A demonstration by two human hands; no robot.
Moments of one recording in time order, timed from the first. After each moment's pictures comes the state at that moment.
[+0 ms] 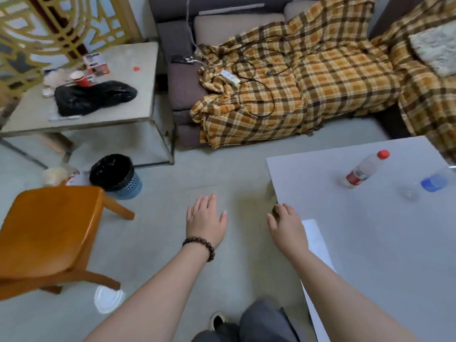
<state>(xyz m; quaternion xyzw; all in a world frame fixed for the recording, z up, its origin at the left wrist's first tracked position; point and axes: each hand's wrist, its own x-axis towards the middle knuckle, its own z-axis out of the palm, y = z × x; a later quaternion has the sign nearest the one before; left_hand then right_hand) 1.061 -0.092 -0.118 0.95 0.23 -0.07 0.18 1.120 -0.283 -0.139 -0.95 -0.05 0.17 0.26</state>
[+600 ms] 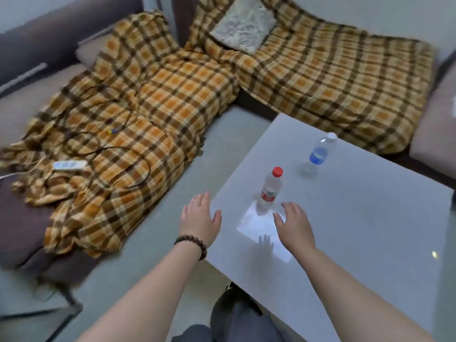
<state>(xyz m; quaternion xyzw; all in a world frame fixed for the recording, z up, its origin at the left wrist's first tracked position) 1.442 -0.219 -0.135 0.96 -0.17 -0.15 0.16 1.330 -0.420 -0.155 -0.89 0.34 0.05 0.29</state>
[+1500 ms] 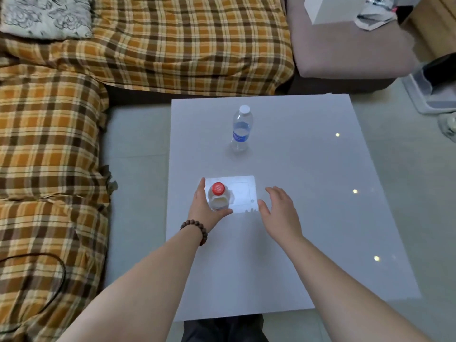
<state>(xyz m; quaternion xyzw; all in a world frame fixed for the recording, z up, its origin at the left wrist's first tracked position) 1.547 -0.411 -0.227 0.80 -0.29 -0.43 0.30 1.367 -0.478 -0.195 -0.74 0.59 -0.03 0.33</state>
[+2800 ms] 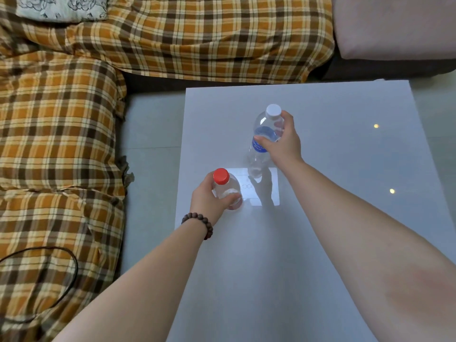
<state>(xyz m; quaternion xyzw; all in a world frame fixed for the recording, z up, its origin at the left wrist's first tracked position) 1.582 -0.467 -0.247 0.81 -0.28 -0.37 0.36 1.478 -0.655 -0.251 -0.64 0.54 -0.24 0.49</state>
